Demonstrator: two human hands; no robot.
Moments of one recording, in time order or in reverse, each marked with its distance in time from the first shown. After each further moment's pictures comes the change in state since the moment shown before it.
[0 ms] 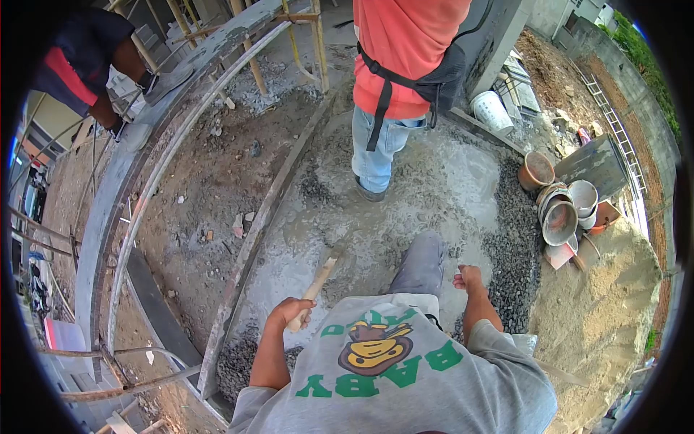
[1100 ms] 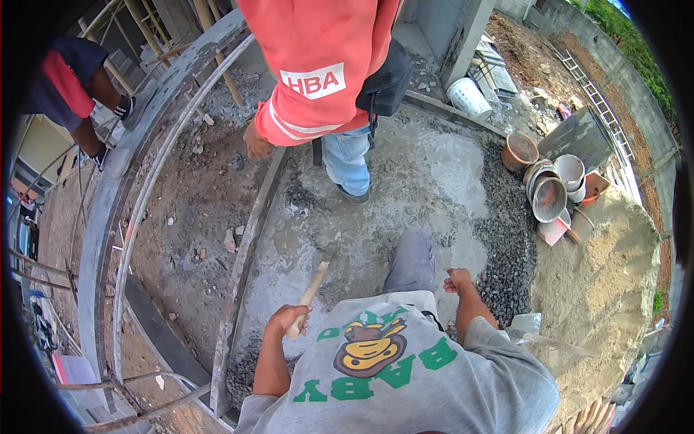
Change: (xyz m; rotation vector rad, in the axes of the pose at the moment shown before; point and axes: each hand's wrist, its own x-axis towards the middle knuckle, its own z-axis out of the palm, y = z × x) left_hand 0.004 -0.003 -0.005 0.007 -0.037 0.022; right_hand -0.009 0.051 0.006 -0.003 -0.027 0.075
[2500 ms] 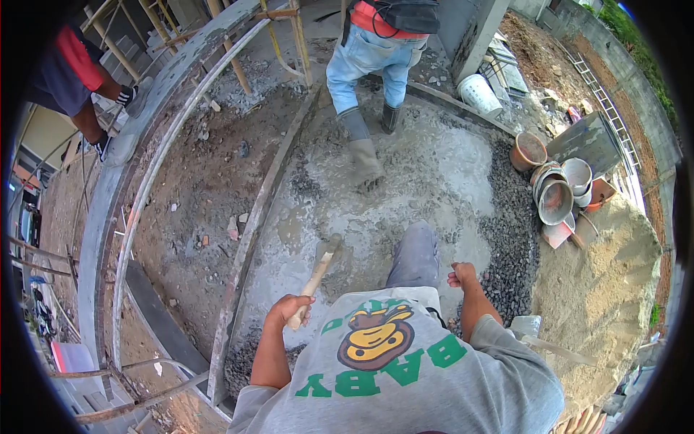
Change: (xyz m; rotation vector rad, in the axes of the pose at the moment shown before) left_hand -0.003 0.009 0.001 0.006 -0.020 0.004; right_hand -0.001 -0.014 0.000 -0.042 -0.015 -0.036
